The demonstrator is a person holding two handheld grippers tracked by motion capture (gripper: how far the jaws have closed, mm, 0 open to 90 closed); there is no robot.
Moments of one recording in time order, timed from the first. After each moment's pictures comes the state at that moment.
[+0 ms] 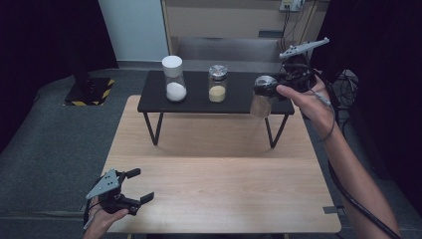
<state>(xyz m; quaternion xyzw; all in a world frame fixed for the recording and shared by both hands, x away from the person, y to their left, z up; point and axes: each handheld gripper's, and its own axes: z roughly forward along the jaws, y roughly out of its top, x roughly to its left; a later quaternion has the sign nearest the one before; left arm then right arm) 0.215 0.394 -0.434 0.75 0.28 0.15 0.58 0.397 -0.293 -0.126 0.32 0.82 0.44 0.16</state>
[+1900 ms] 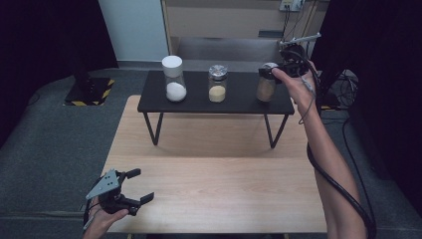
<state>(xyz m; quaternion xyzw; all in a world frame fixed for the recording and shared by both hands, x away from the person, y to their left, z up) 0.215 0.394 -0.434 0.75 0.28 0.15 0.58 0.451 -0.281 -0.161 0.44 0.77 0.42 0.22</state>
